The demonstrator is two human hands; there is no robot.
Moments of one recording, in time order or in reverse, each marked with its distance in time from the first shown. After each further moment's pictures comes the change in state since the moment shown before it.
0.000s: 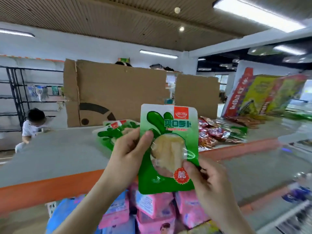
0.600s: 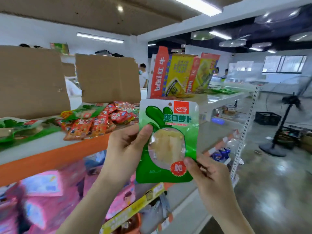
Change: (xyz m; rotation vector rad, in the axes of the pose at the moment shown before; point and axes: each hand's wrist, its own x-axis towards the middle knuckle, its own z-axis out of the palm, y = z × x) left_hand 0.001 -0.036 0.292 -0.096 -0.154 0.032; right_hand -0.076 0.092 -0.258 -0.023 0.267 0.208
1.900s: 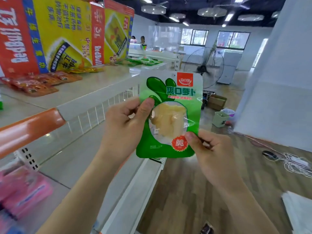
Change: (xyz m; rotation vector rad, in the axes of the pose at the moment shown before) left_hand 0.133 -0.157 0.292 -0.244 -0.283 -0.003; right_hand 0.102 0.123 -0.221 -0.451 0.356 0.112
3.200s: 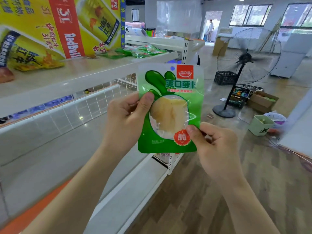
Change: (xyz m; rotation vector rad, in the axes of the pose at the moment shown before) left_hand 0.142 -0.129 0.240 0.121 0.120 -0.070; right_hand 0.217 0.216 -0.132 0.182 -0.170 0.076
